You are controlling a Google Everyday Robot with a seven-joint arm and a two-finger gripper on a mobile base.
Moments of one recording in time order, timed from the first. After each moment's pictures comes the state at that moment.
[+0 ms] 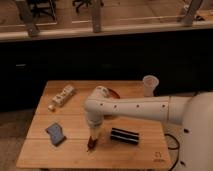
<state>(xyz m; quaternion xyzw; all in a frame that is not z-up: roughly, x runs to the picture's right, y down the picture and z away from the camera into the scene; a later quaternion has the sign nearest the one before) -0.076 0.231 0.785 -0.35 -0.15 -0.12 0.92</state>
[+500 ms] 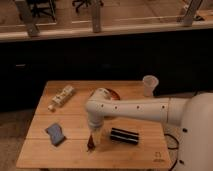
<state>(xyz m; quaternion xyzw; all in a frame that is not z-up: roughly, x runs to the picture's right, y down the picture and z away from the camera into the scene) -0.074 0.245 0.791 -0.37 -0.15 -0.13 0.91</state>
